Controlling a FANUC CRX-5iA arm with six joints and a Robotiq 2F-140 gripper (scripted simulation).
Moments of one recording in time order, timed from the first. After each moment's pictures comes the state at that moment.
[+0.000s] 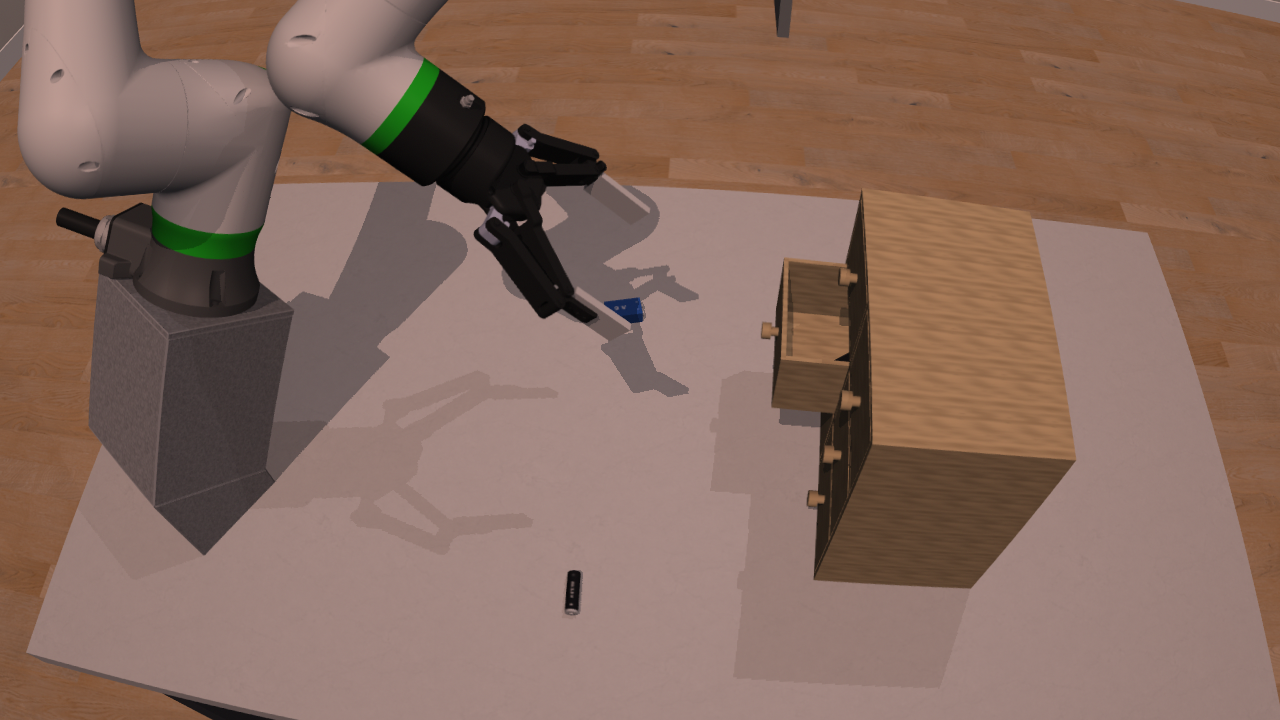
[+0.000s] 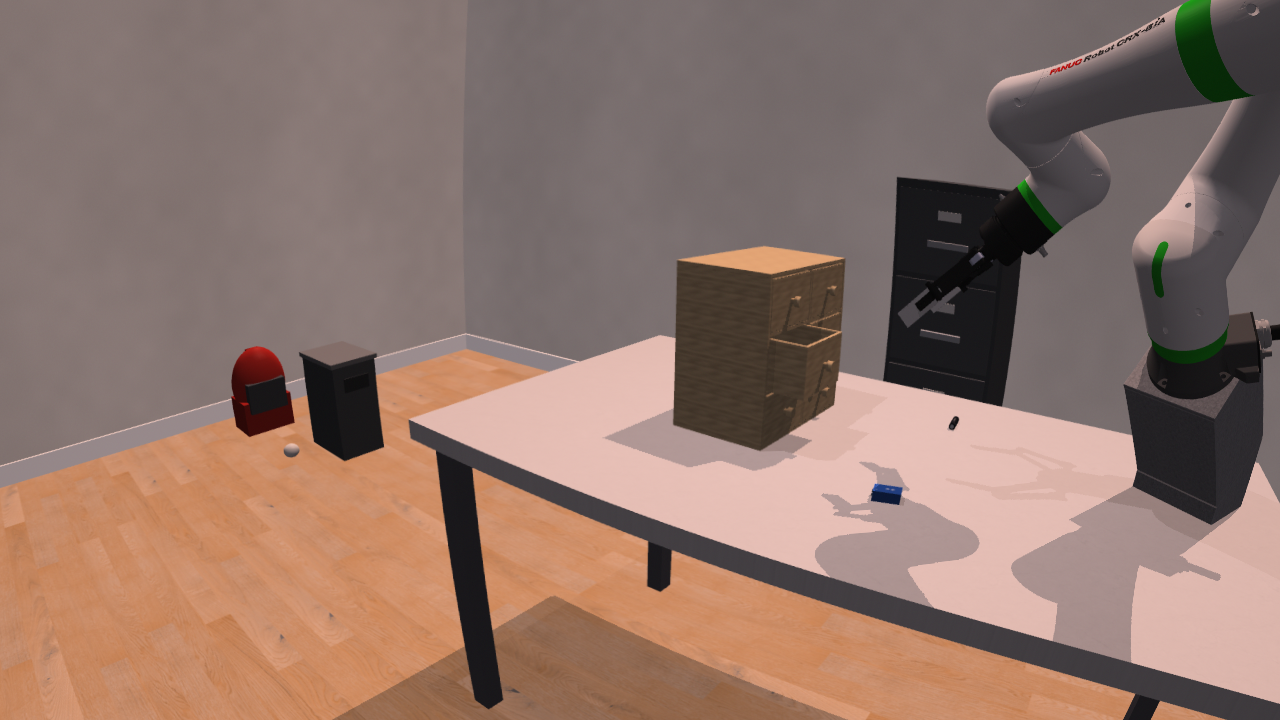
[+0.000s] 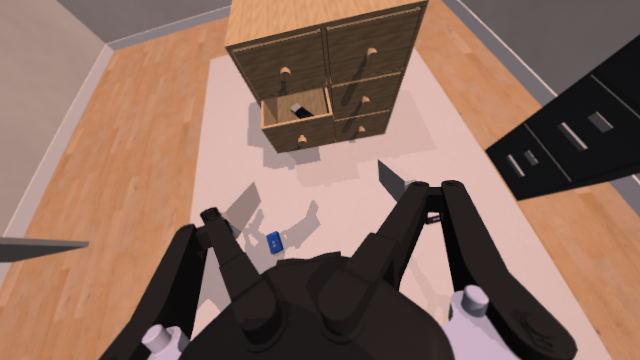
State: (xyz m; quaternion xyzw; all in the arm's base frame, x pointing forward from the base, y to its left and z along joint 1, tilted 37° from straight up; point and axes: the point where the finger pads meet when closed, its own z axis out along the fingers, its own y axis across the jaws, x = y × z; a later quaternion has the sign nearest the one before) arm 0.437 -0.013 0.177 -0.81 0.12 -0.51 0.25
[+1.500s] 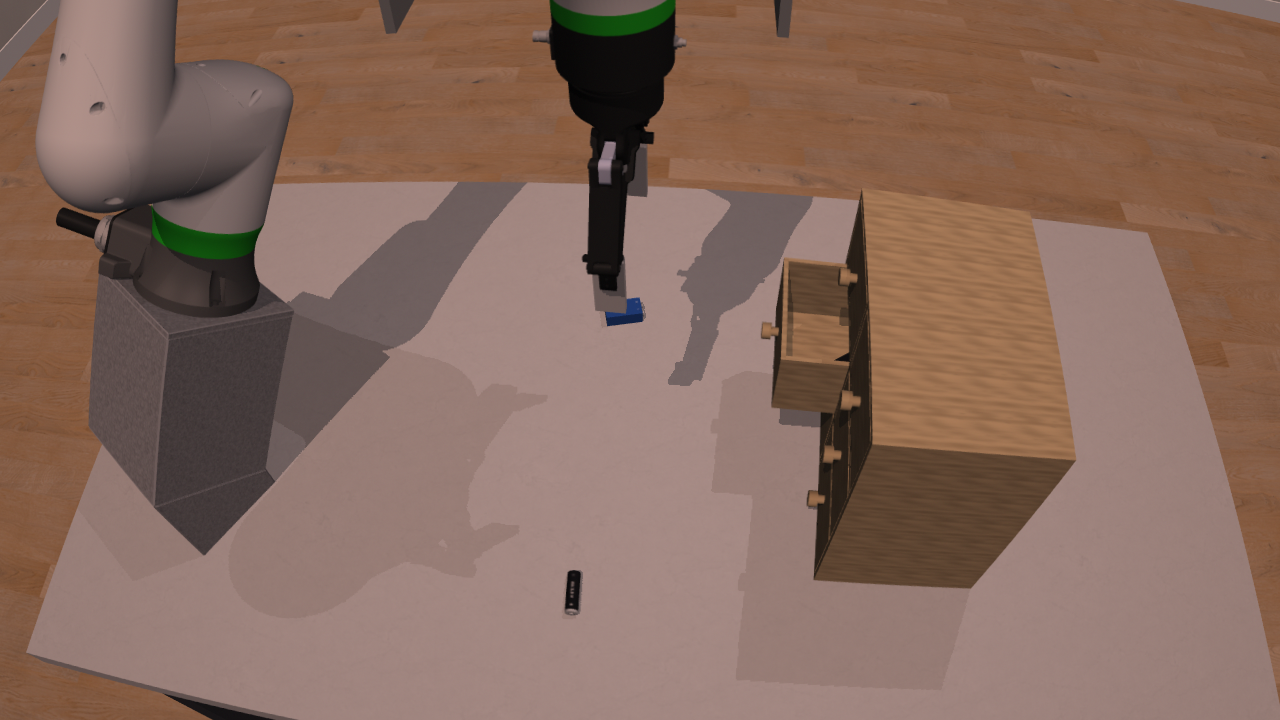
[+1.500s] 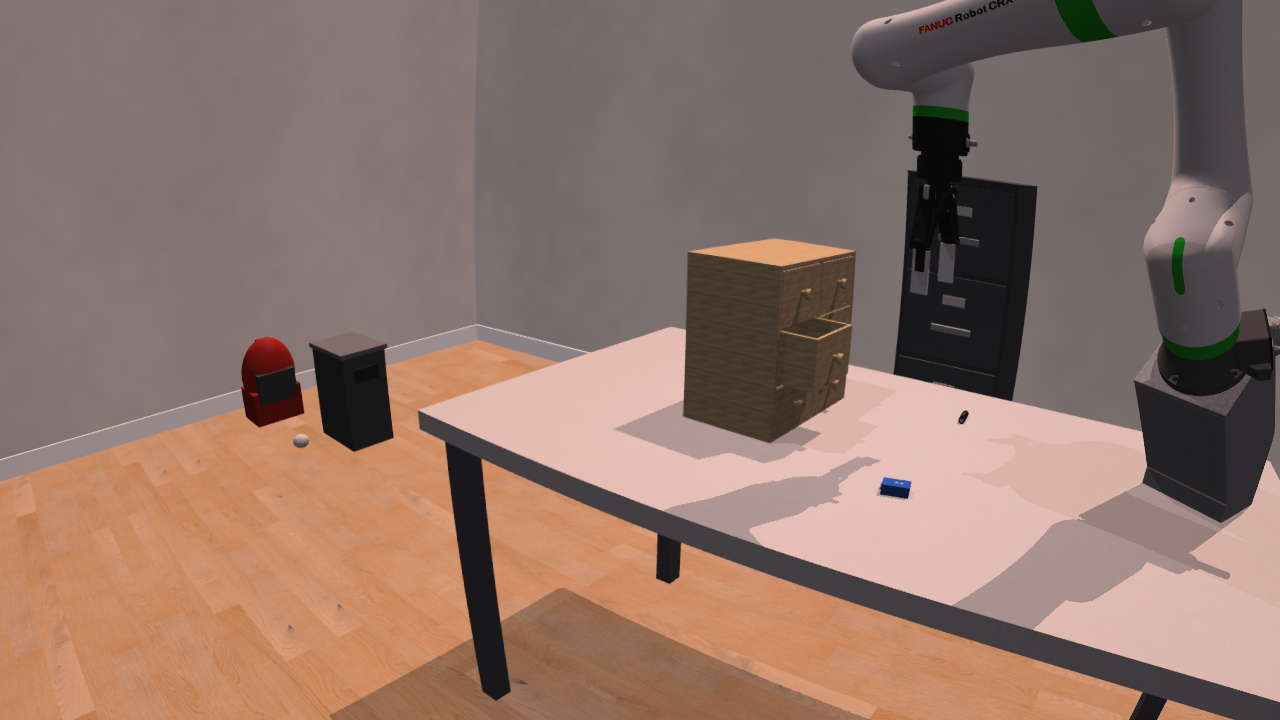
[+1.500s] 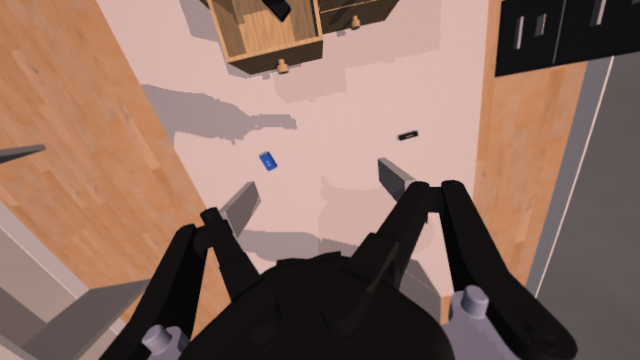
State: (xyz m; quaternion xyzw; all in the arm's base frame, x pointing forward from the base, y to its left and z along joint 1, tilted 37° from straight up) arm 0.425 -0.031 0.206 -0.95 0.02 -0.16 0.28
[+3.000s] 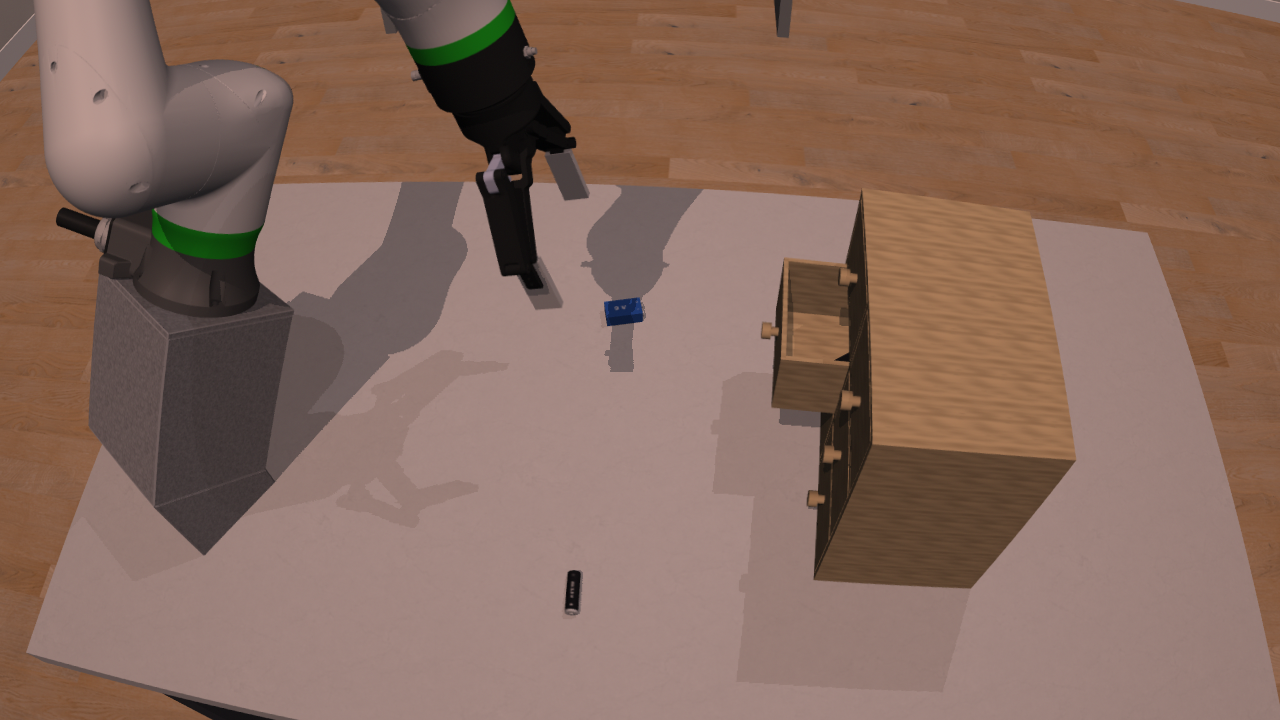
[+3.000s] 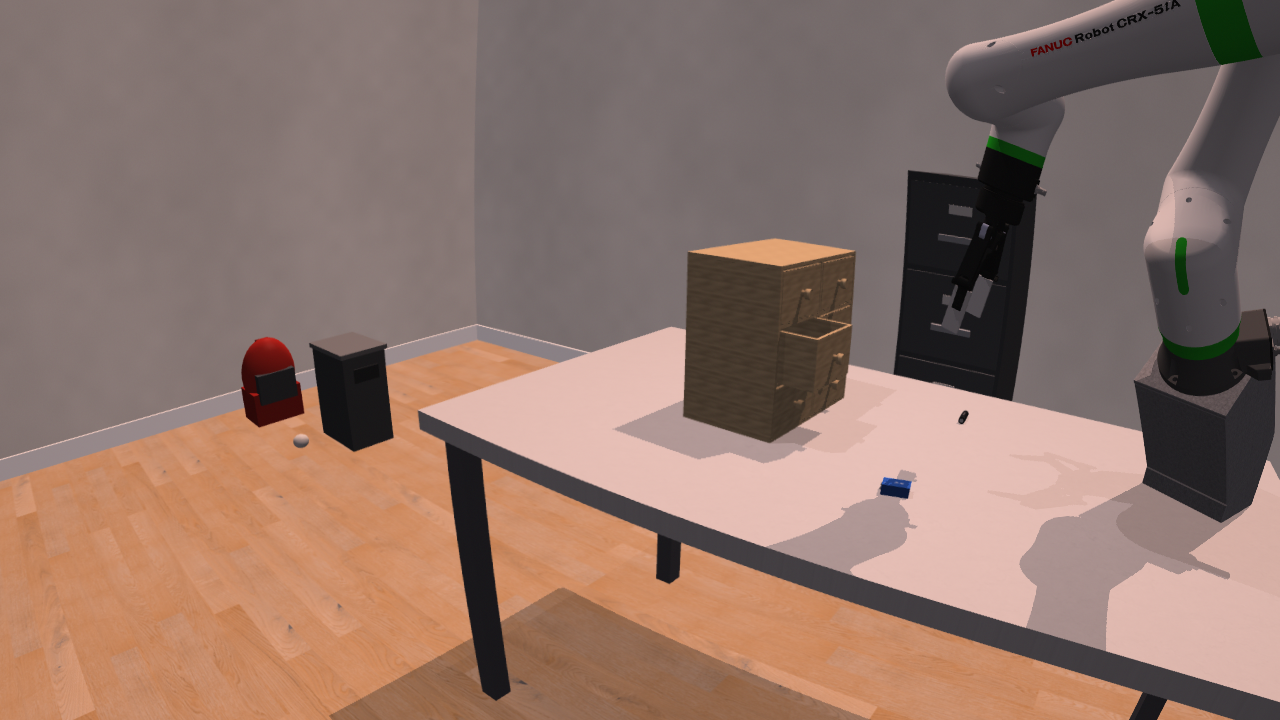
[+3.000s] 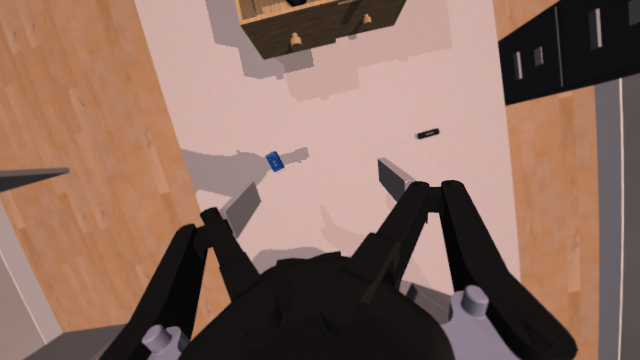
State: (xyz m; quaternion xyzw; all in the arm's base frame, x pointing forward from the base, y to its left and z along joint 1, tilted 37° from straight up) arm 0.373 0.021 0.169 -0.92 0.05 -0.28 0.27
